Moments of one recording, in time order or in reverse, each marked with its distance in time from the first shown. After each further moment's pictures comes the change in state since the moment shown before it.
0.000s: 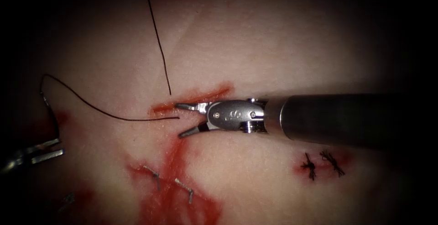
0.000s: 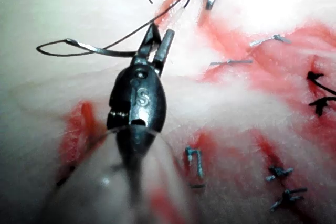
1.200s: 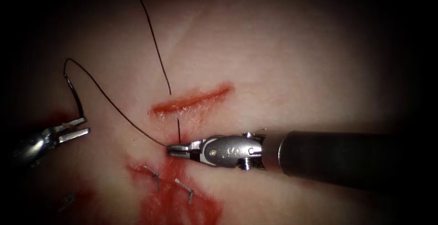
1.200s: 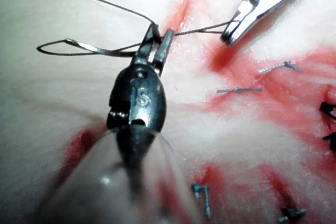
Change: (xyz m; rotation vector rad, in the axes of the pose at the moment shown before) right arm 0.003 -0.008 -0.002 0.101 0.058 0.003; left arm -0.001 -0.003 0.005 0.019 0.006 0.000
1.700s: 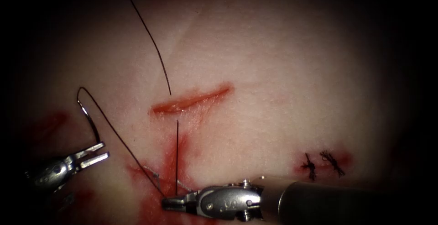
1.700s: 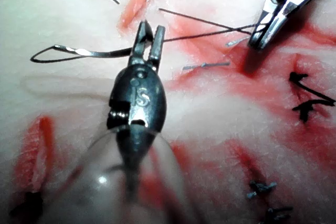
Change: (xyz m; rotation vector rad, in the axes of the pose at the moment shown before) right arm 0.003 -0.009 0.000 0.061 0.013 -0.014; left arm -0.004 0.006 0.002 0.028 0.005 0.037
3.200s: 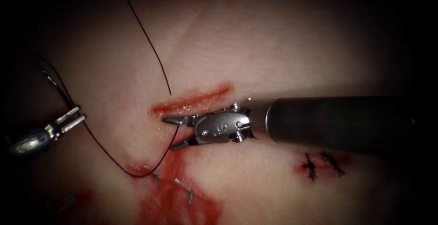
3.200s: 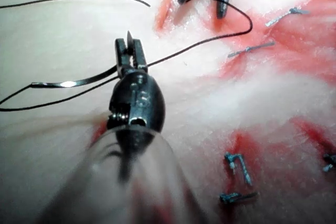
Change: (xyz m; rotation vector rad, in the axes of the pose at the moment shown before) right arm -0.007 0.016 0.002 -0.136 -0.079 -0.247; left arm -0.002 -0.007 -0.002 0.192 -0.203 0.200
